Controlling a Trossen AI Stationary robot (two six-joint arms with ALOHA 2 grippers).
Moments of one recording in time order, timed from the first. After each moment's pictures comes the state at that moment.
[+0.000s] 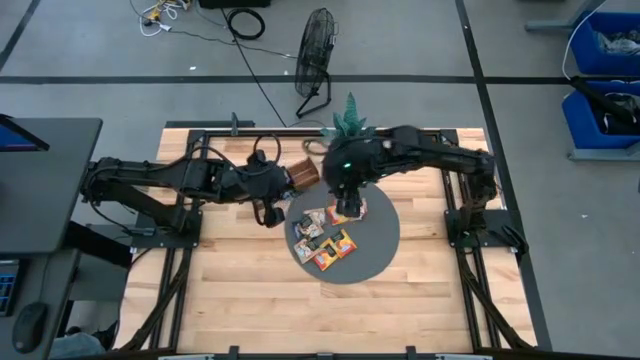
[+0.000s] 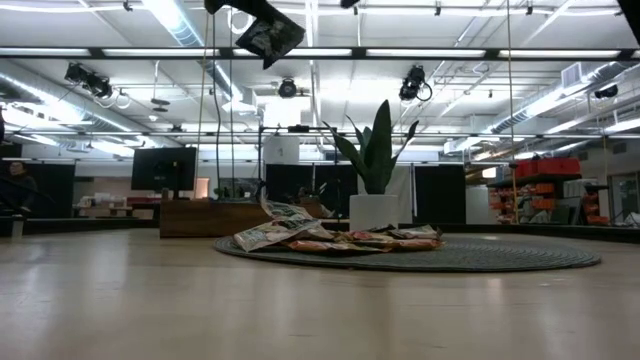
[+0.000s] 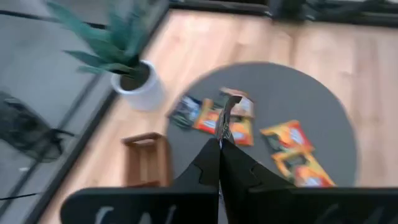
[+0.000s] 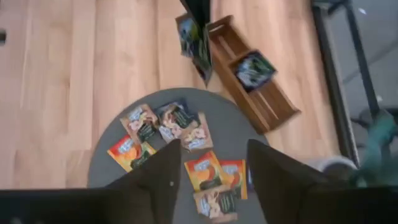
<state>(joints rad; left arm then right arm) -0.10 1.31 1.37 -0.75 -0.45 -0.20 0.01 1.89 2.33 -1.42 0.13 0.05</state>
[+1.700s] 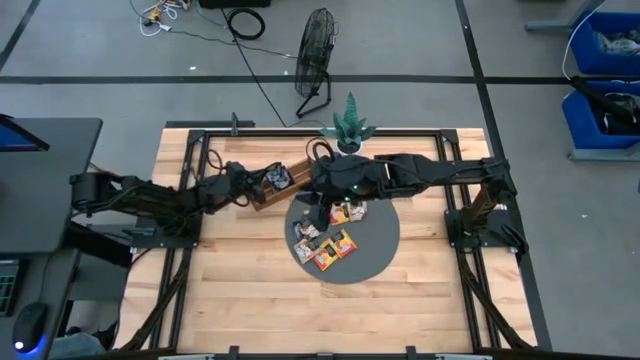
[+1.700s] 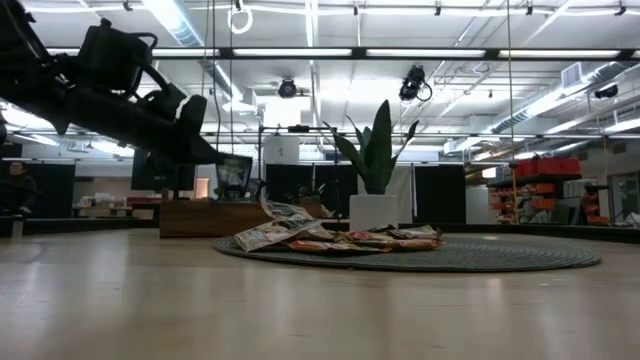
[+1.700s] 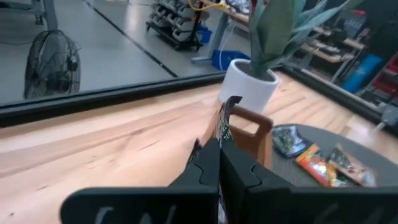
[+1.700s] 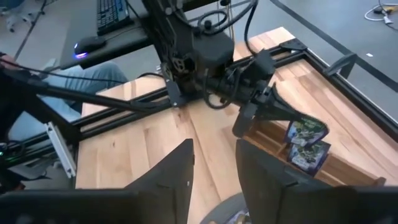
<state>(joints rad) 0.27 1.21 0.11 0.89 -0.46 -0.41 0.12 1.78 1.96 -0.72 0.22 0.38</state>
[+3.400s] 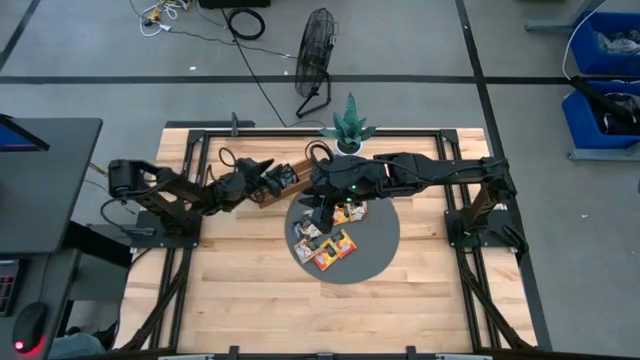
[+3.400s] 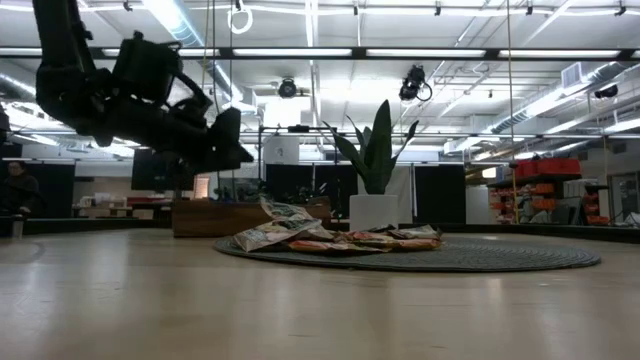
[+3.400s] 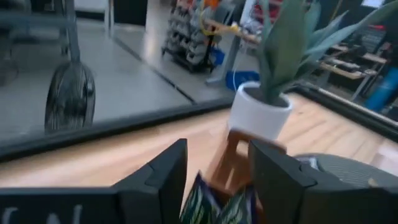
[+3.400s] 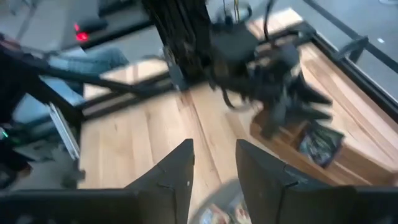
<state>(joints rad) 0.27 1.52 0.24 1.15 -0.57 -0.32 0.12 1.78 1.96 -0.80 0.17 0.38</state>
